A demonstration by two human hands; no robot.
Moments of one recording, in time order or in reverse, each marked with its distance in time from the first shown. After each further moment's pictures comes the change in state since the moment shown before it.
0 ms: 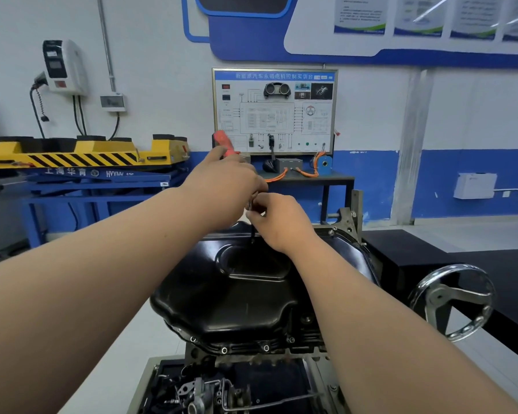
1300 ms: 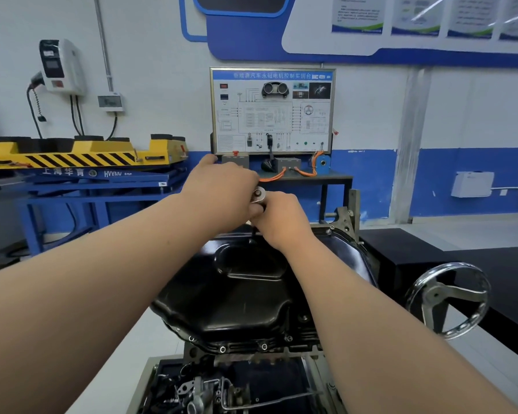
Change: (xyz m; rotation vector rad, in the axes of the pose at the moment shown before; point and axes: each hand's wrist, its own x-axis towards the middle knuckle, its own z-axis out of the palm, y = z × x) left_hand -0.004 0.013 -0.004 -0.093 -0.040 -0.205; right_hand -0.003 -0.008 -0.006 0.029 0.010 0.079
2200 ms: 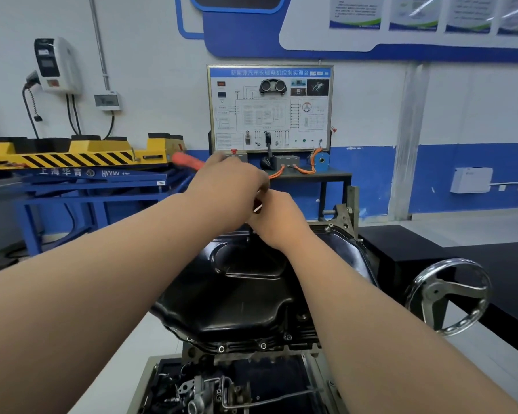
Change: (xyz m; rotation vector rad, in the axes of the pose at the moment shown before) left_hand 0.008 0.006 0.003 -0.072 0.064 0.083; right_hand 0.001 0.003 0.003 0.051 -0.029 -0.020
